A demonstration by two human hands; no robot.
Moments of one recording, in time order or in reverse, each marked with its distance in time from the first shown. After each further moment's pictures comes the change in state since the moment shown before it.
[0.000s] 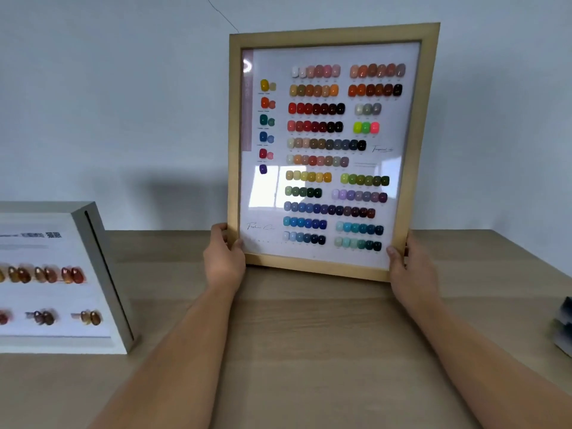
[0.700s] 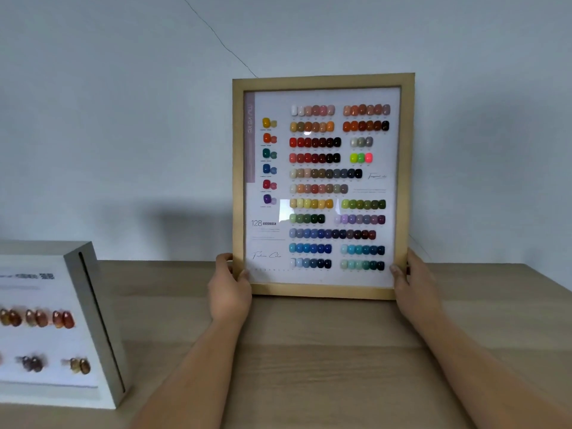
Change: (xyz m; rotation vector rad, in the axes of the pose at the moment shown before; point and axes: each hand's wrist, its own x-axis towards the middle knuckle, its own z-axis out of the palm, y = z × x) left_hand 0.017 -0.004 0.006 0.030 0.053 0.002; right_hand 0.052 0.010 0.034 0.022 -0.045 0.022
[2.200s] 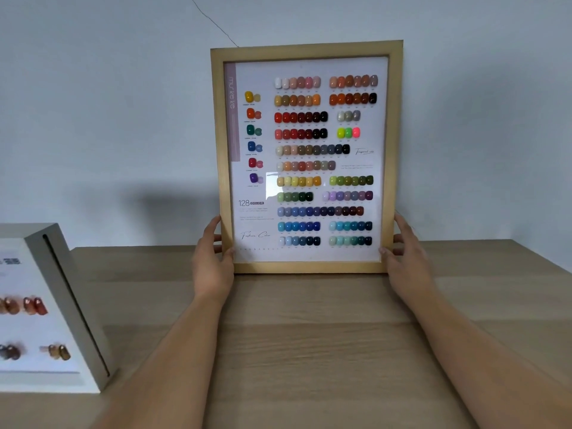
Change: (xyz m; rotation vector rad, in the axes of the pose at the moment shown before) left_hand 0.010 0.003 -0.005 -0.062 -0.050 0.096; right_hand 0.003 0.004 -0.005 0.055 -0.006 0.036
